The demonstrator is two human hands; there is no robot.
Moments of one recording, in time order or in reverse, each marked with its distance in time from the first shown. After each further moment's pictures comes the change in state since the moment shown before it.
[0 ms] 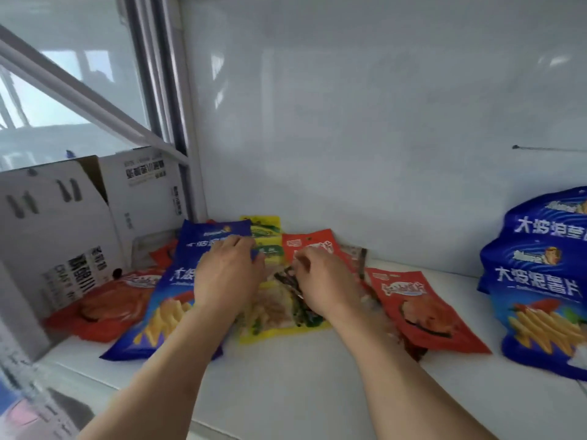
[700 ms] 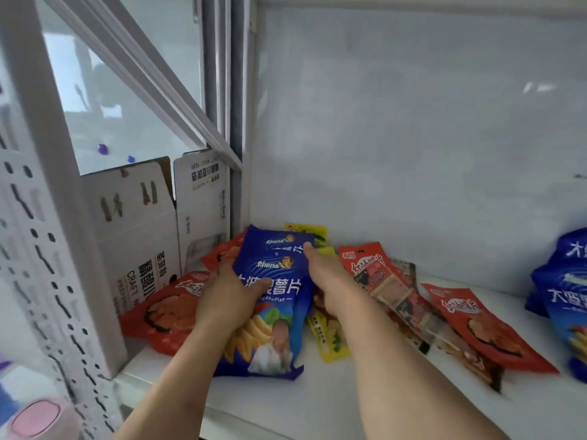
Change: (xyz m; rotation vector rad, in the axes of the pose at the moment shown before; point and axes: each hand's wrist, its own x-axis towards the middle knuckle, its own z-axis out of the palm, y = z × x) left_hand 0.019 -0.139 0.009 -0.518 -0.229 -0.340; right_hand 0.058 -0.108 0.064 0.830 -0.203 0.764
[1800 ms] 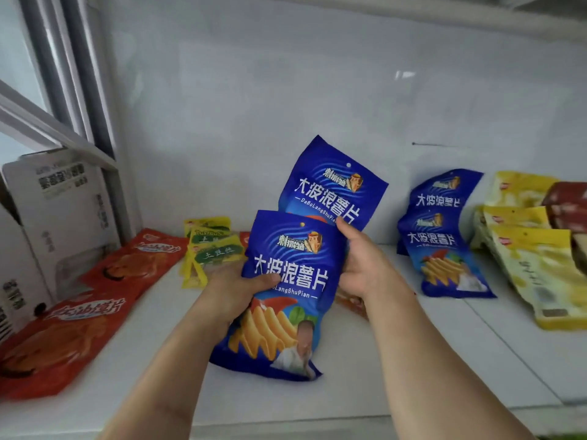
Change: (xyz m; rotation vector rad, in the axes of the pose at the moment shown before) left_hand -0.061 0.097 0.075 -0.599 -0.656 0.041; right_hand -0.053 0.040 -0.184 0.780 0.121 -0.147
